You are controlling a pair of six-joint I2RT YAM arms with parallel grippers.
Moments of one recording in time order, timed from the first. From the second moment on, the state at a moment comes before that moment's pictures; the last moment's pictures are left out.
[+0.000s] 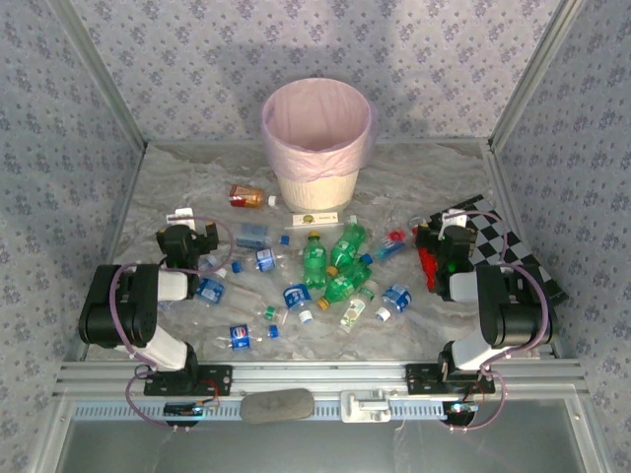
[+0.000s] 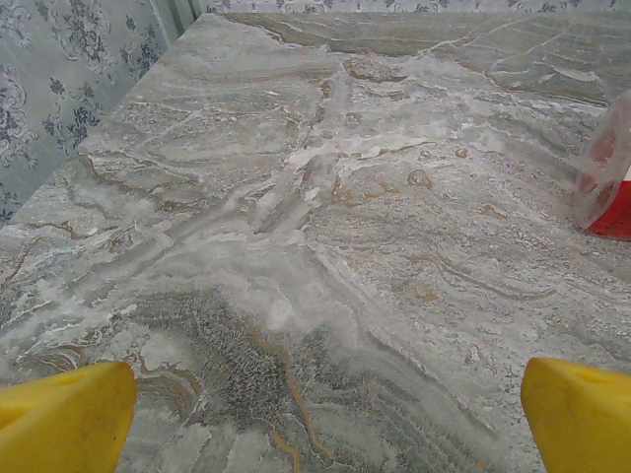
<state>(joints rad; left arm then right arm) -0.01 1.54 0.38 0.75 -0.23 -0.05 0.00 1.53 0.35 0.76 0.21 0.01</state>
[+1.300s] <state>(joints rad) -0.09 0.98 0.51 0.13 -0.30 -0.41 0.24 1.15 0.86 -0.40 0.28 0.46</state>
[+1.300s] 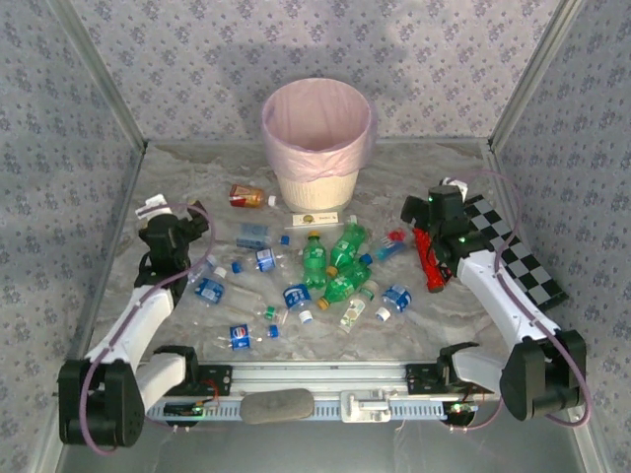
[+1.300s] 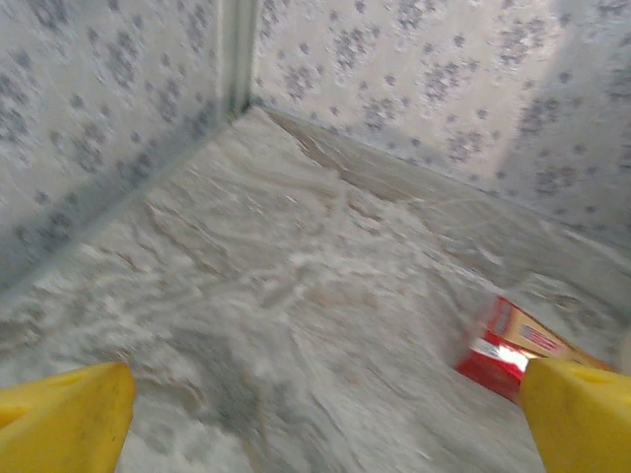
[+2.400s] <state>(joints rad) -0.46 1.13 0.57 0.05 -0.27 -0.70 0.45 1.01 0.50 -0.57 0.18 1.24</state>
